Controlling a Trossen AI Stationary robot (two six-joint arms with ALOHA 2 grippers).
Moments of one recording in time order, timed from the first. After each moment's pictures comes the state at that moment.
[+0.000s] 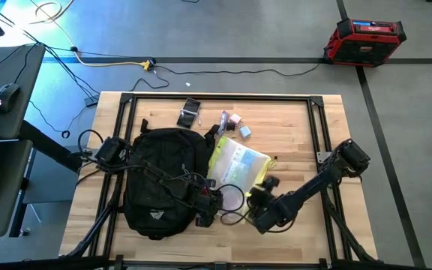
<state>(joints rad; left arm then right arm) -0.39 2.02 1.24 -0.29 -0.17 -0.19 0.63 1.89 1.06 -0.75 0.67 1.03</state>
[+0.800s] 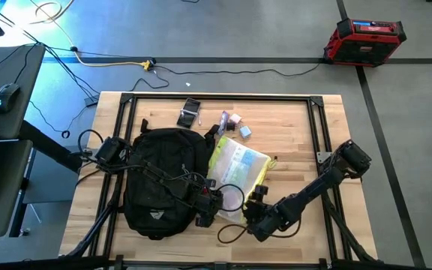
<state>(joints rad) -0.39 2.02 1.24 -0.29 -0.17 -0.19 0.67 1.89 1.06 -0.38 0.60 0.65</state>
